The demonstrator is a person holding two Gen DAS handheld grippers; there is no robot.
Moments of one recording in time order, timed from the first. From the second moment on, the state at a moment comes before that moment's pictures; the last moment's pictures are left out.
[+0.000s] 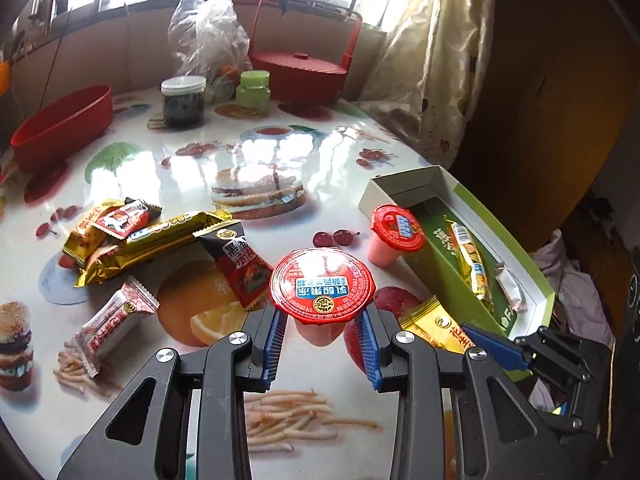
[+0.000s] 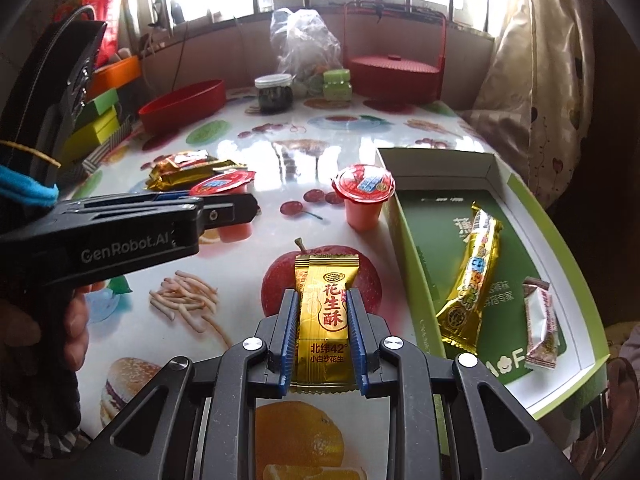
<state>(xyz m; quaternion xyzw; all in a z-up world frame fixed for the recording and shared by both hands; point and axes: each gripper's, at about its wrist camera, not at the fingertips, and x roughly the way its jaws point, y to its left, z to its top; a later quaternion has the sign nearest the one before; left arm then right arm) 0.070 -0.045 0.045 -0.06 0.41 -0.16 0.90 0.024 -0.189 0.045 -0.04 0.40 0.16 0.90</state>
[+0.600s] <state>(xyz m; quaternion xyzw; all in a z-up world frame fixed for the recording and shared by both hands) 0.050 -0.061 0.073 -0.04 0.37 -0.18 0.91 0.014 -0.210 0.070 -0.02 0.36 0.13 0.92</state>
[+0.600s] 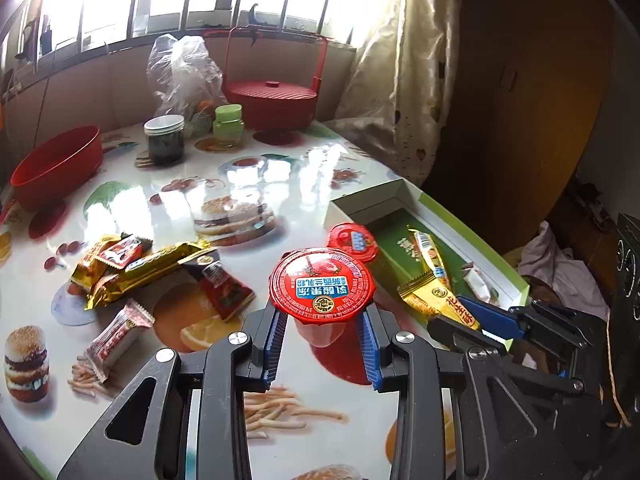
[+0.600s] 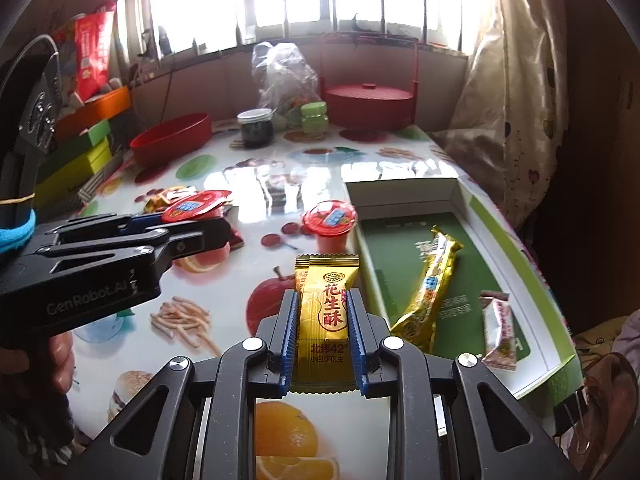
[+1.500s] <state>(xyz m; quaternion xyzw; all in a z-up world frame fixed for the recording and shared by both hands) 0.077 -0.139 0.090 -0.01 0.36 -0.27 0.89 0.025 -0.289 0.077 0.02 0.35 0.04 0.93</state>
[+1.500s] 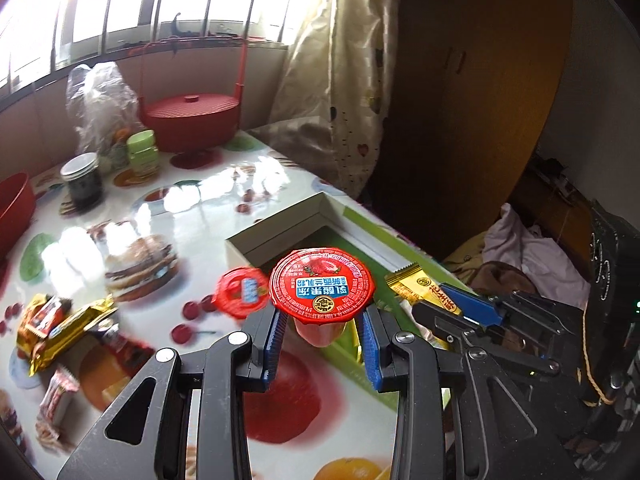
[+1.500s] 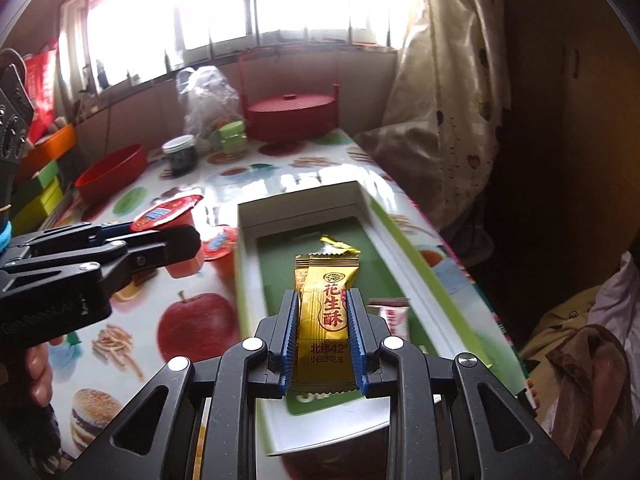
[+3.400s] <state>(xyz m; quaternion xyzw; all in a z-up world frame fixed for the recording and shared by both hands) 0.114 -0.193 0.040 0.02 0.44 -0.28 0.85 0.043 -0.325 0.040 0.04 0.39 0.01 0.92</state>
